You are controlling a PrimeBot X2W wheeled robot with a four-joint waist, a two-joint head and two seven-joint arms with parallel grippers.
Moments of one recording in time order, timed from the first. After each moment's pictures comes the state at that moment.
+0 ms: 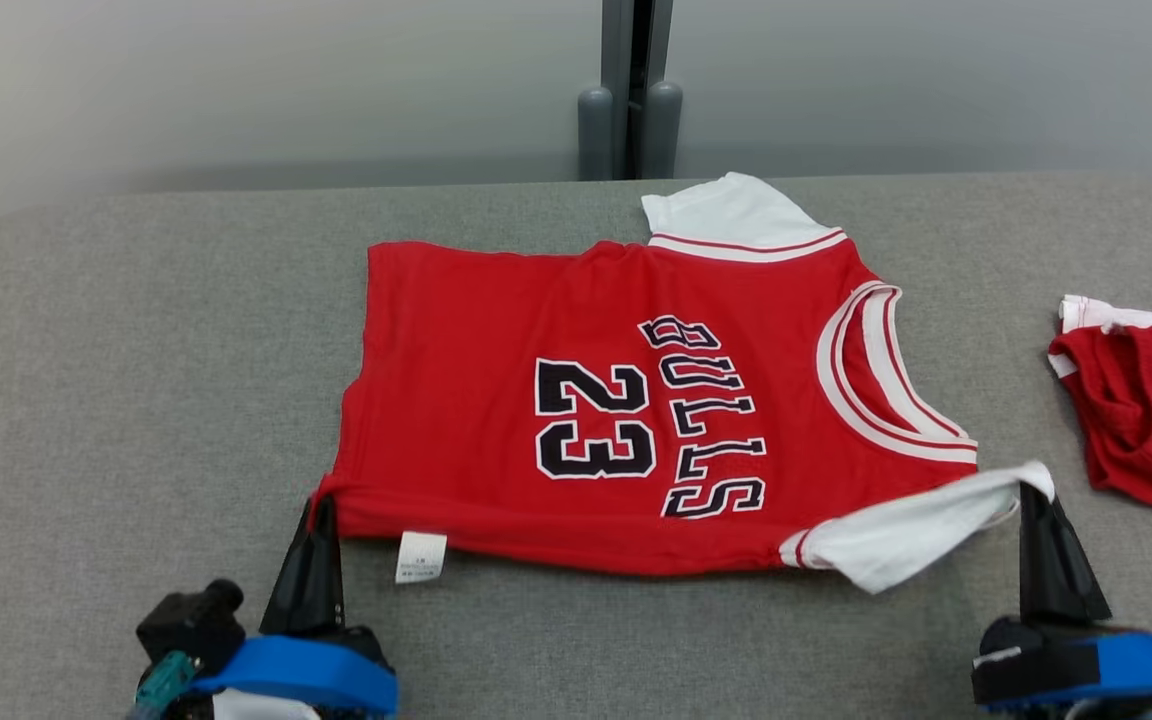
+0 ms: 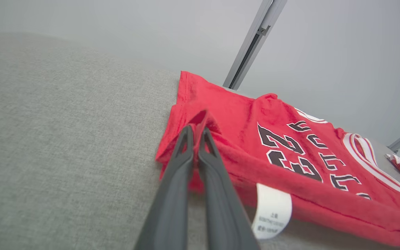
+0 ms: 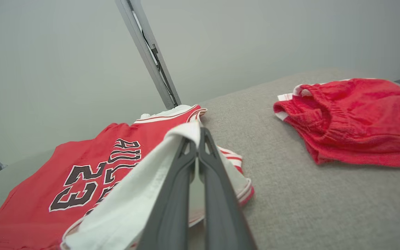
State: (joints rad) left arm -0.05 0.05 -0.10 0.37 -0.40 -0.13 -0.26; right arm 0.04 -0.05 -0.11 0.15 0.38 0.13 -0.26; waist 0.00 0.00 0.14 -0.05
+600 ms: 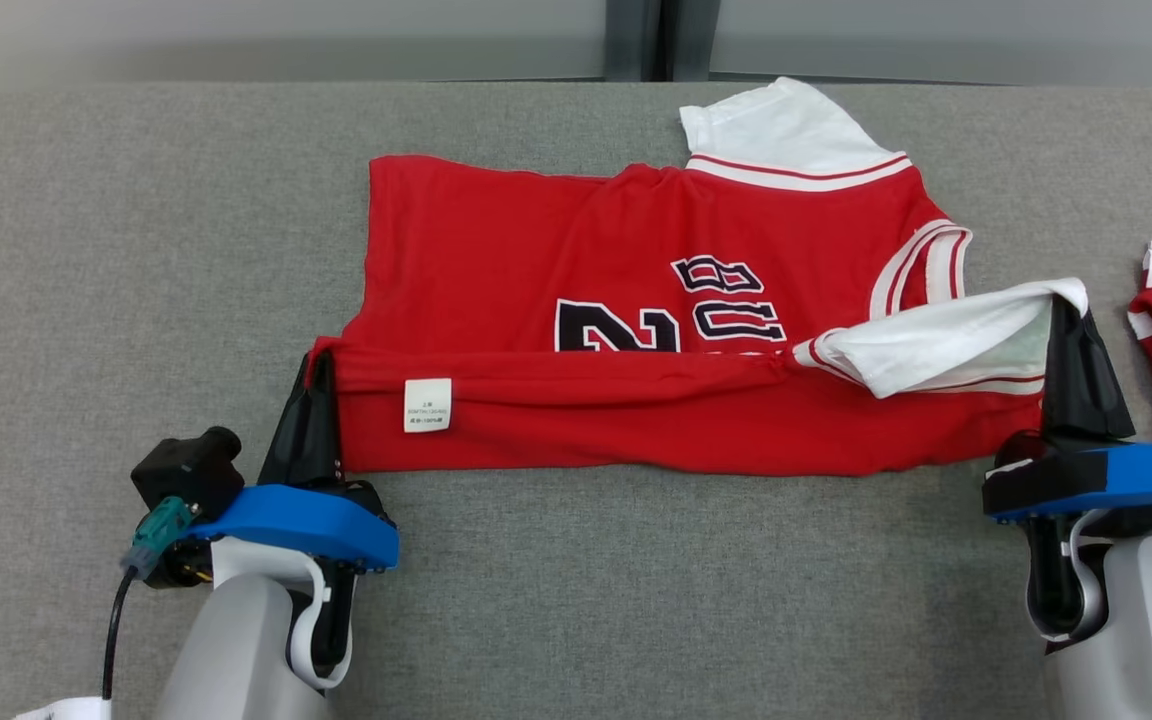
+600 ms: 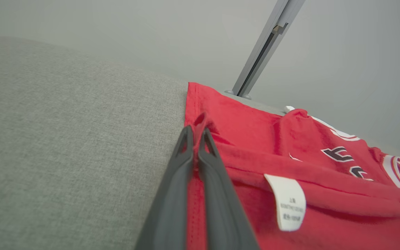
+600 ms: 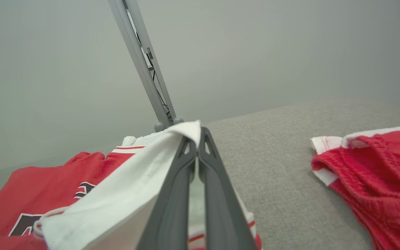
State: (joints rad) left arm -0.35 0.05 -0.11 0.53 -0.41 -0.13 -0.26; right arm -0.36 -0.05 -0.18 0.35 0.27 0.13 -0.26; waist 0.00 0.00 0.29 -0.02
